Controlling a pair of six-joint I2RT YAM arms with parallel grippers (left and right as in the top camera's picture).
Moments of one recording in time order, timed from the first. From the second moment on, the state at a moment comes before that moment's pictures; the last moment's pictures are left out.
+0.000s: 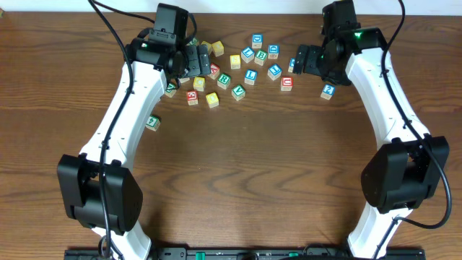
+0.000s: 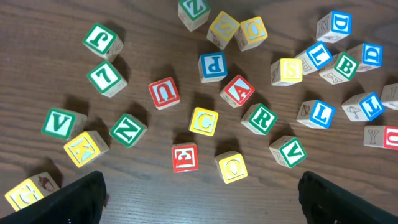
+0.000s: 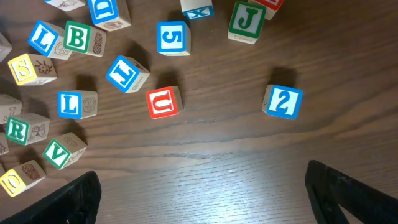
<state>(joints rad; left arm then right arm) -0.24 1.85 1.69 -0.86 -0.03 -0.34 0.16 1.99 1.83 -1.03 -0.01 0.41</state>
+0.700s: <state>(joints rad) -0.24 1.94 1.72 -0.71 0.00 -0.30 0.16 1.99 1.83 -1.03 -0.01 0.41</state>
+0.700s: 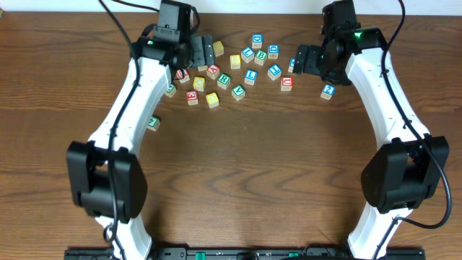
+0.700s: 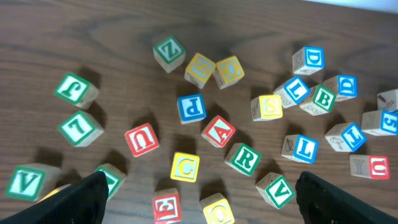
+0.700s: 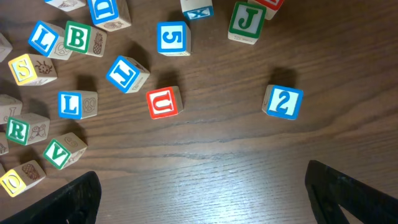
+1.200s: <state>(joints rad) -0.29 2.10 1.97 -0.85 0.02 -0.22 0.16 1.99 1.83 -1.03 -0.01 0.41</state>
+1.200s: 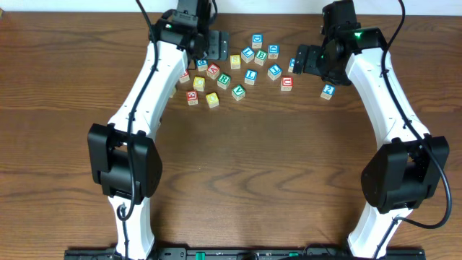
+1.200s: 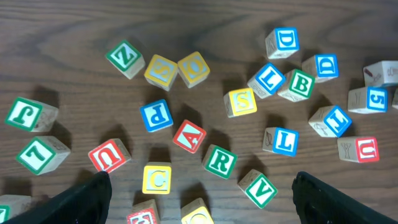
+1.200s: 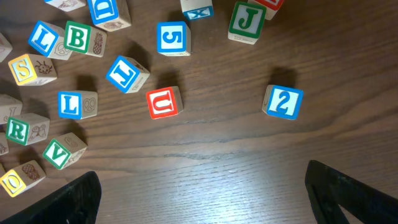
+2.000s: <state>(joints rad) -0.31 2.15 1.97 -0.91 0.02 -0.11 0.16 1.99 1.83 -1.03 -0.01 0.41</state>
